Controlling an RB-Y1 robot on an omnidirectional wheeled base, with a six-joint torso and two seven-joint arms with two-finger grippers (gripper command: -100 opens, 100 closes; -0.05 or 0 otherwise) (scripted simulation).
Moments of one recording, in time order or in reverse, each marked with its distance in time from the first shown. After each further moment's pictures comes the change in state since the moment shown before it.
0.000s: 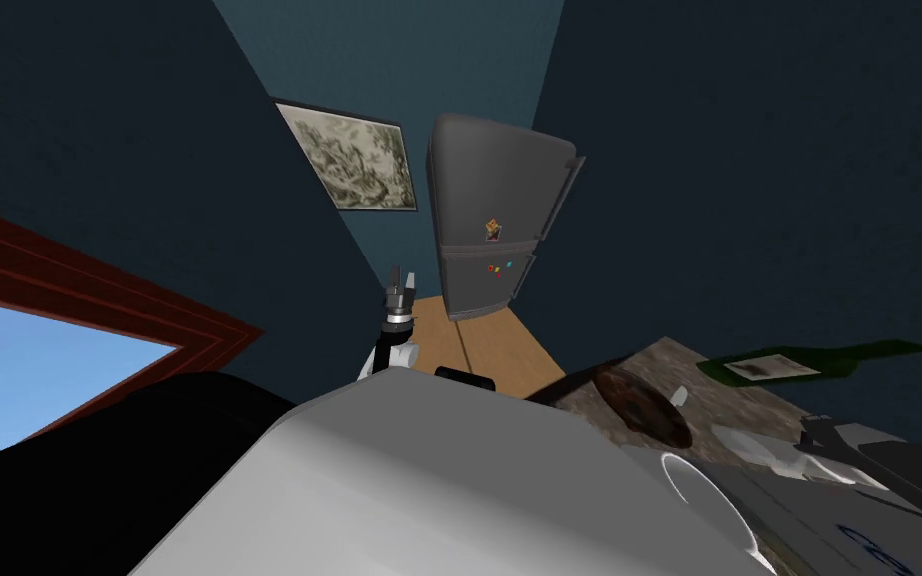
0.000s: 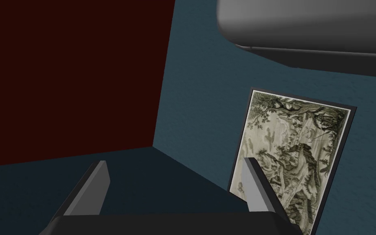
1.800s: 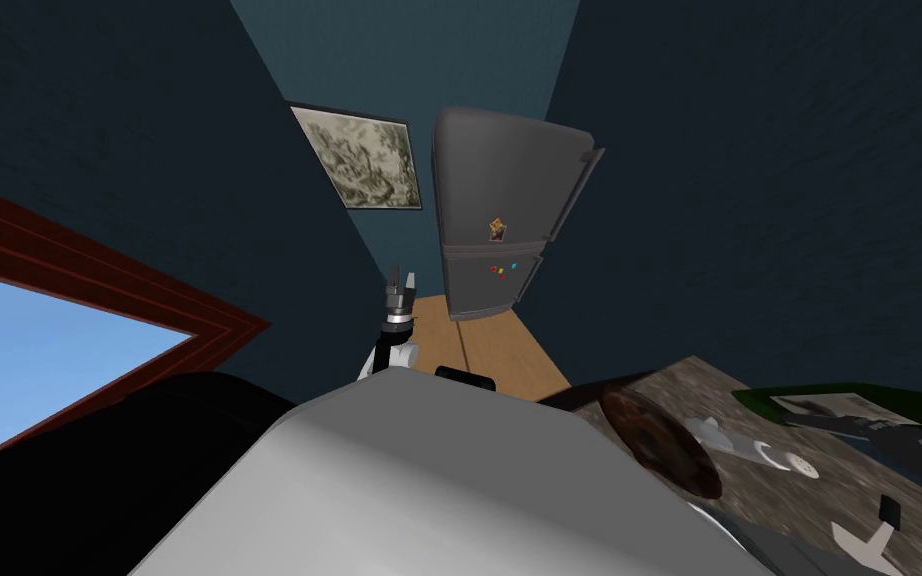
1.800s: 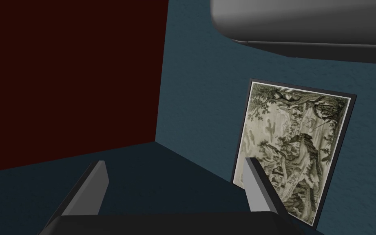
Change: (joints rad) left arm 0.000 0.000 0.000 0.000 0.000 0.000 0.000; right arm -0.075 -0.168 0.153 -0.072 0.138 -0.181 -0.011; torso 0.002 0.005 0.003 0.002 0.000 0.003
